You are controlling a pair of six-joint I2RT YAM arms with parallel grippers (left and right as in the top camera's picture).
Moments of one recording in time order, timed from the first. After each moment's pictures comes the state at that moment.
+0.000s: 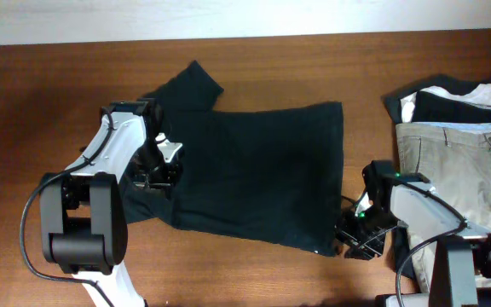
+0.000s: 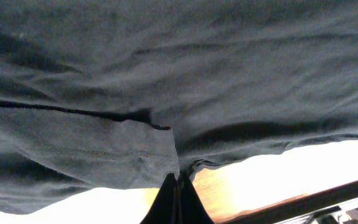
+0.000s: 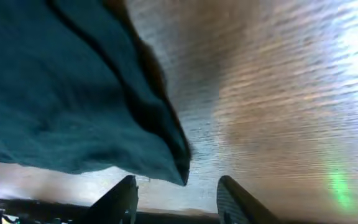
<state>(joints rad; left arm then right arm) -0.08 1.98 1.41 -1.30 0.16 0.15 0.00 1.55 0.70 -0.99 -0.41 0.44</state>
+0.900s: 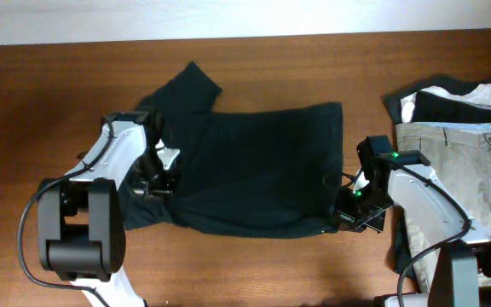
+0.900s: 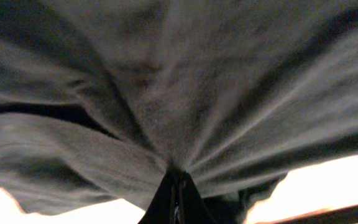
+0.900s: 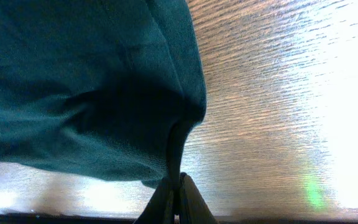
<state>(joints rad) -0.08 1.94 1.31 -1.22 0.10 0.12 0.06 1.55 0.89 -1.07 -0.31 0.46</state>
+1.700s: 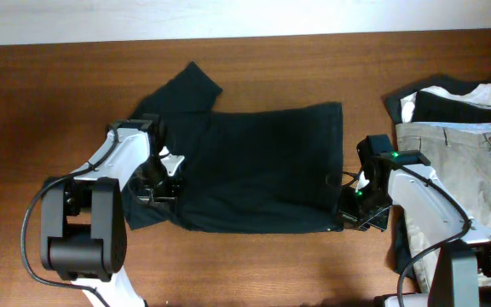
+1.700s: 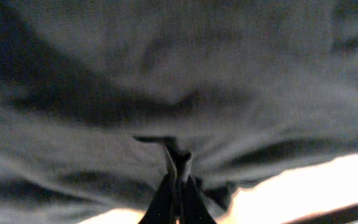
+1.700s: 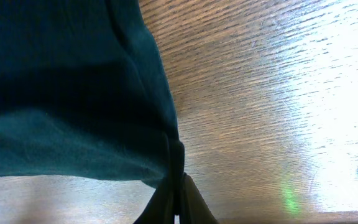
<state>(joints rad) -0.10 1.94 1.24 -1.16 0.17 0.11 0.06 1.55 0.89 -1.06 -0.23 0.46</state>
